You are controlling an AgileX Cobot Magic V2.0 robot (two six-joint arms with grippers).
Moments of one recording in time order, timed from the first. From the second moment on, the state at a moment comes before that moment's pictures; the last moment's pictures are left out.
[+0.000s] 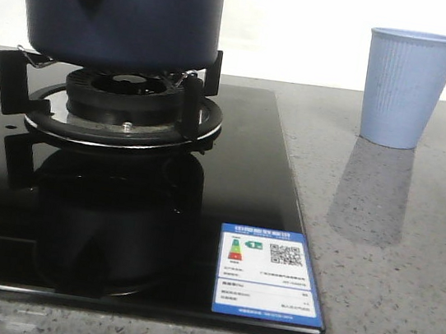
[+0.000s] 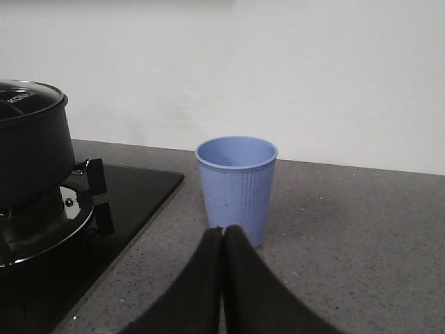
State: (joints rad) left arm -0.16 0.15 -0.25 -0.49 0.11 0.34; right arm -0.19 0.26 -0.30 -1.83 -0.44 1.85
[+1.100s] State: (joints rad) left arm -0.03 0.00 0.00 -0.12 0.06 0.05; right arm -0.19 0.26 -0.30 -1.83 -0.44 1.85
